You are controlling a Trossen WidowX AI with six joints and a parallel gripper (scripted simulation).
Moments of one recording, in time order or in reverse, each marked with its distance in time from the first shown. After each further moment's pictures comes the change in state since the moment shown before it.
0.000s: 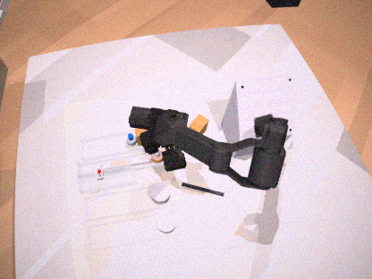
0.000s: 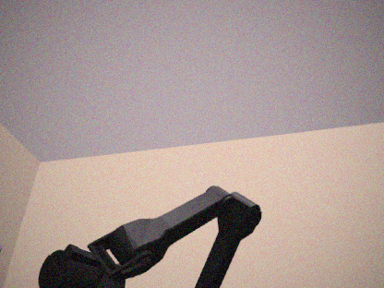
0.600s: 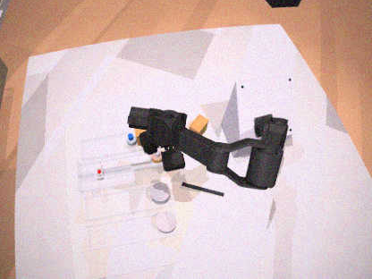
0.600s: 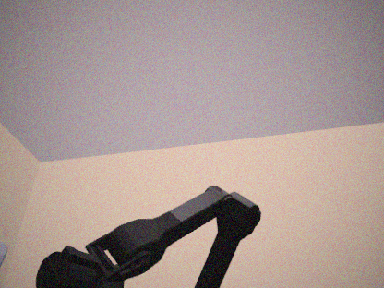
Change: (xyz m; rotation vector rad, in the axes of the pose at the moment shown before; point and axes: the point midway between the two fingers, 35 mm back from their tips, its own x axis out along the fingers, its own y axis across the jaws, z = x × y) arm 0.001 0.000 0.002 0.012 0.012 0.003
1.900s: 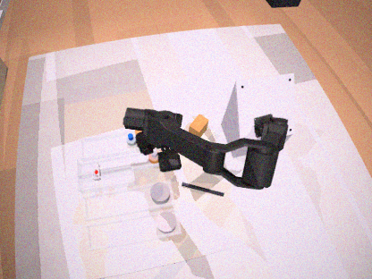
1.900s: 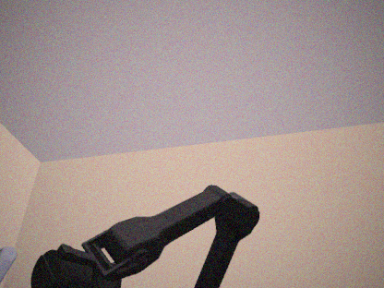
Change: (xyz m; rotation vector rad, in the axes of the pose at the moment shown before) arm 0.000 0.000 0.010 0.011 0.009 0.001
